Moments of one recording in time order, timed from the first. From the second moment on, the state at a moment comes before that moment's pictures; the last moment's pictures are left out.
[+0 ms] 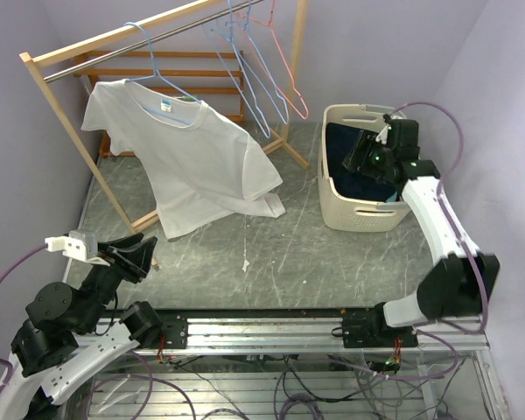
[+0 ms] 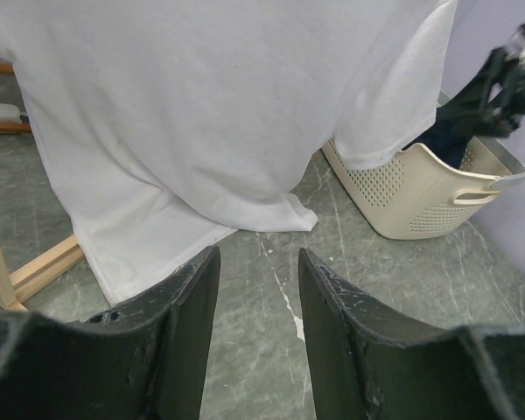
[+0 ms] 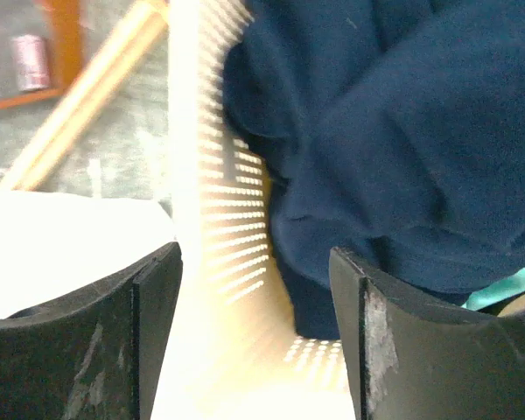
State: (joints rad) left arm -0.88 0.02 0.78 -0.69 -0.53 -0.32; right arm 0.07 1.50 1.30 -0.52 -0.10 0.33
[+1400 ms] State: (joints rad) left arm -0.88 0.02 0.78 -0.70 -0.55 -0.33; right arm 0.74 1.73 2.06 -0.38 -0.47 -0.04
